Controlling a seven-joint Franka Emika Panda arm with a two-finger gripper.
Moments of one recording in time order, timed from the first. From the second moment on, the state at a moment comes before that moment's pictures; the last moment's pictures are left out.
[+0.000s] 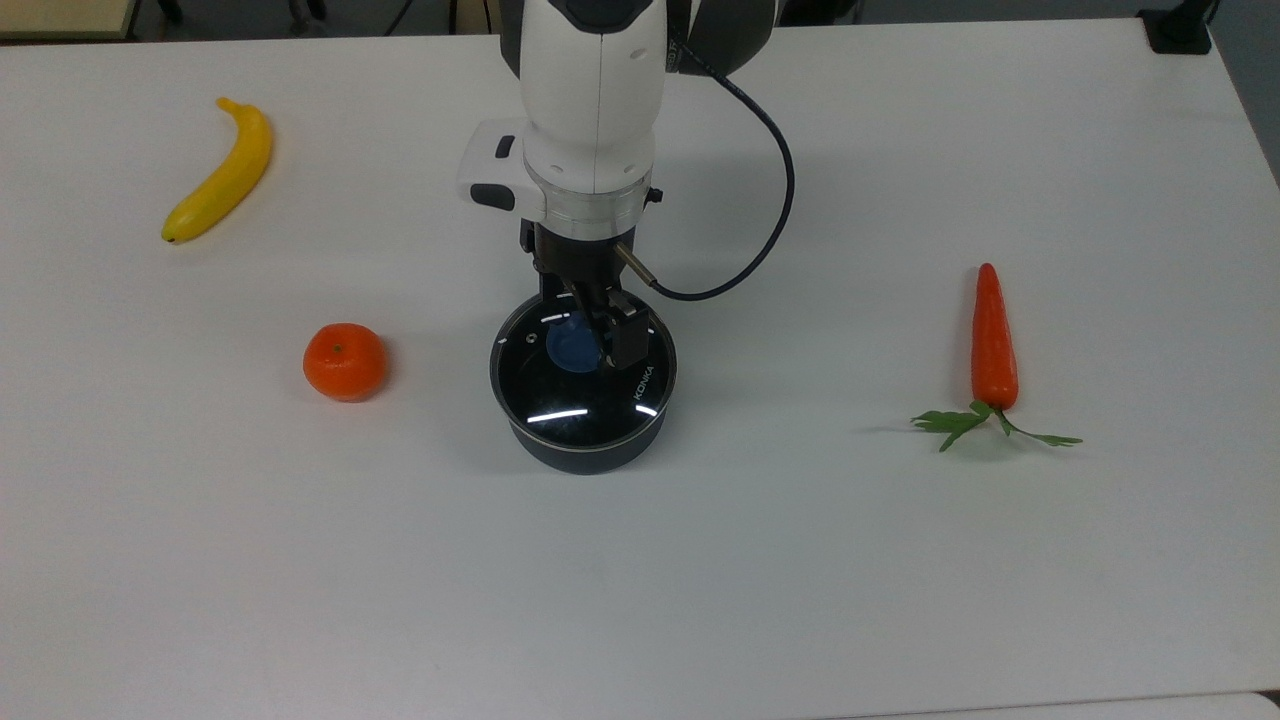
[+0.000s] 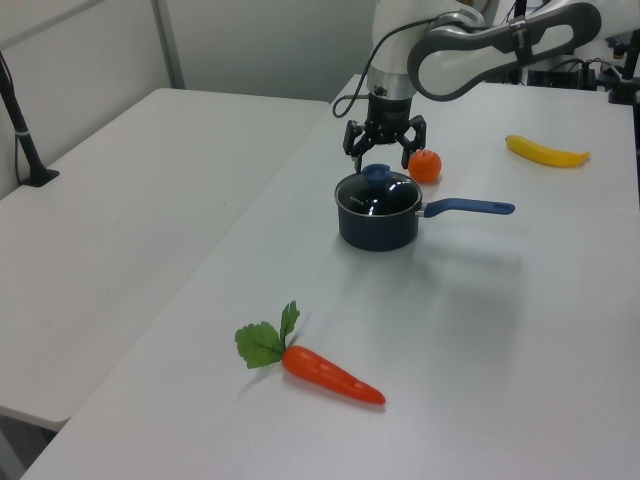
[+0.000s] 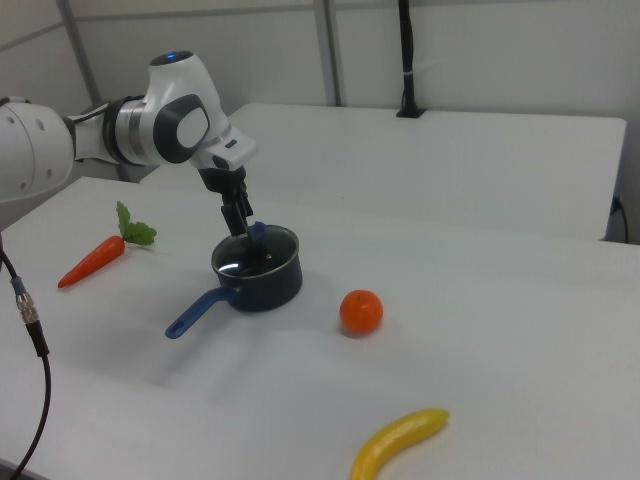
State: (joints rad) arm 0.30 0.49 -0.18 -1.42 -0.01 2.06 1.06
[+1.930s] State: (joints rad) arm 0.28 0.42 -0.20 -1.40 -0.03 1.93 0.90
